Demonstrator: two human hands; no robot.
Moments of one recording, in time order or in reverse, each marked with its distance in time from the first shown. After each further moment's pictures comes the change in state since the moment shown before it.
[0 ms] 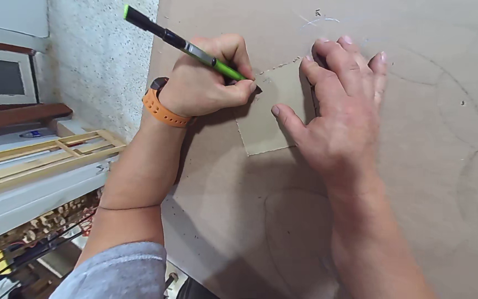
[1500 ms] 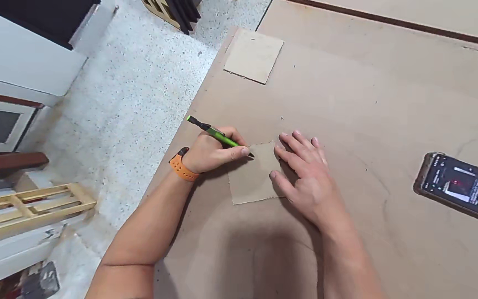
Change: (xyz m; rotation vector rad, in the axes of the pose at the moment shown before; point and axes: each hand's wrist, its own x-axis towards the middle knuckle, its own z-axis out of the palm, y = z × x) left_hand -0.011 0.003 0.001 -0.134 0.145 -0.148; right_hand 0.000 0.021 -0.014 0.109 -0.098 -0.080
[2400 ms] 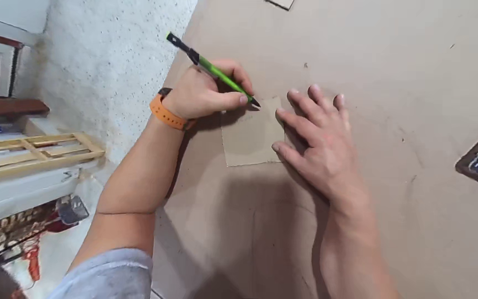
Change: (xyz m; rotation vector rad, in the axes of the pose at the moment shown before) left_hand 0.011 -0.004 -0.019 -0.051 -0.105 0.090; right_hand 0.000 0.001 0.003 -0.081 -0.100 -0.090
